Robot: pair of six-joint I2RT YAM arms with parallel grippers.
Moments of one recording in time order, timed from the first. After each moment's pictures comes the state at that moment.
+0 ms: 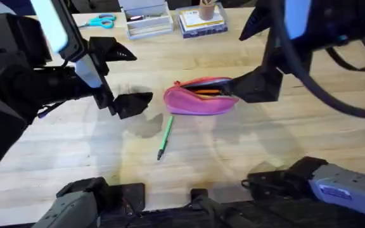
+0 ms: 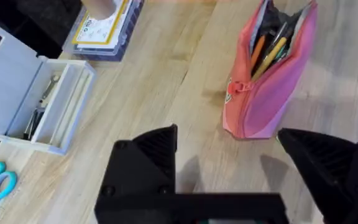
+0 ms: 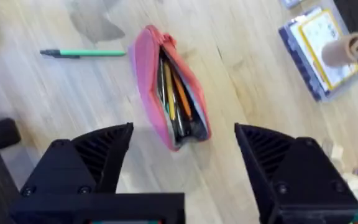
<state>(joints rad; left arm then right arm) 0.11 1.09 0.77 -0.61 0.92 1.06 0.45 1.20 1.46 -1.23 -0.24 -0.67</state>
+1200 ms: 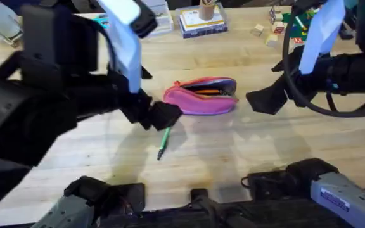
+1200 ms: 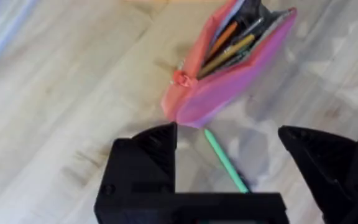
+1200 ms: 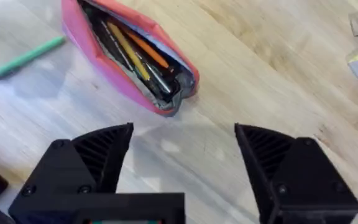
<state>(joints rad) -0.39 0.93 0.83 -0.72 0.38 0.39 0.14 0.91 0.97 -1.01 -0.24 -0.44</state>
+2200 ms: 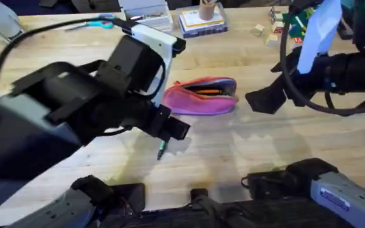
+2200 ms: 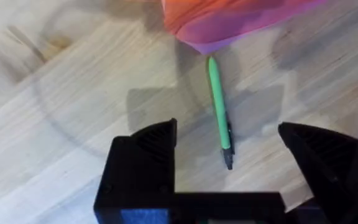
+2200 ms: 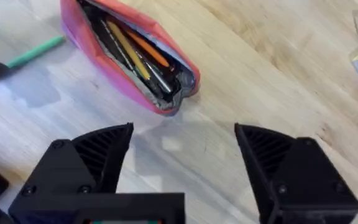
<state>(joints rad) -0.63 1.12 0.83 -0.90 0.09 -0.08 0.14 0.92 0.97 -1.01 -0.24 -0.44</state>
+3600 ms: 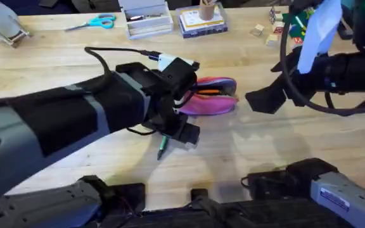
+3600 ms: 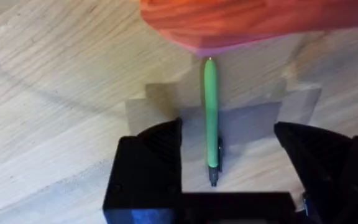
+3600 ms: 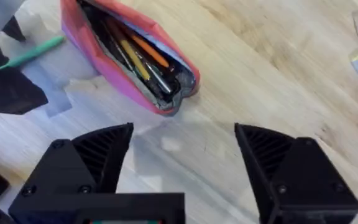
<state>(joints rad) -0.75 1.47 0.85 -0.84 0.08 -0.32 0.14 0.92 0.97 -1.01 -0.24 -0.44</state>
